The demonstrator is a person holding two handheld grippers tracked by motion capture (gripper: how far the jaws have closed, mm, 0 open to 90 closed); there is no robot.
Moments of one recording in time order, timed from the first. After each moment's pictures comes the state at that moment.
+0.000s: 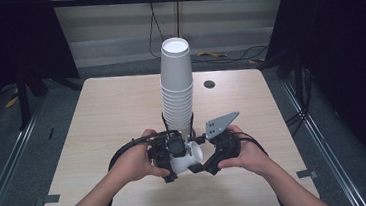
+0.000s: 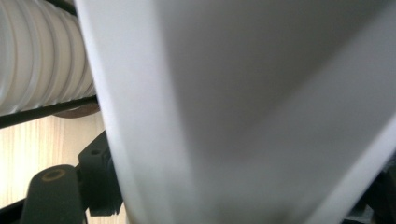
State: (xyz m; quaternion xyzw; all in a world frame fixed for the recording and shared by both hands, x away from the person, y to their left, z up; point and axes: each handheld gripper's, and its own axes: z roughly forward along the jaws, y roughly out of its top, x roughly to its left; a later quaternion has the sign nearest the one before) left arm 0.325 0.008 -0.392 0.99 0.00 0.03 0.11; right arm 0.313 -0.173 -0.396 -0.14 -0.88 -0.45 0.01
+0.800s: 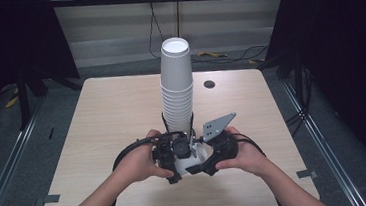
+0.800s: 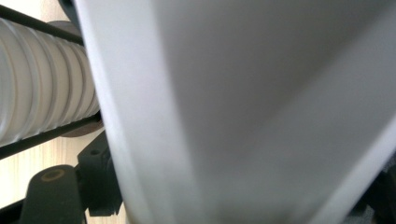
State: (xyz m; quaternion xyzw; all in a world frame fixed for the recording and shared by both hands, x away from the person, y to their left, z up) left arm 0.320 -0.001 -0.389 0.99 -0.02 0.03 0.12; right arm 0.312 -0.167 -0.399 -0.13 -0.88 -0.45 0.01
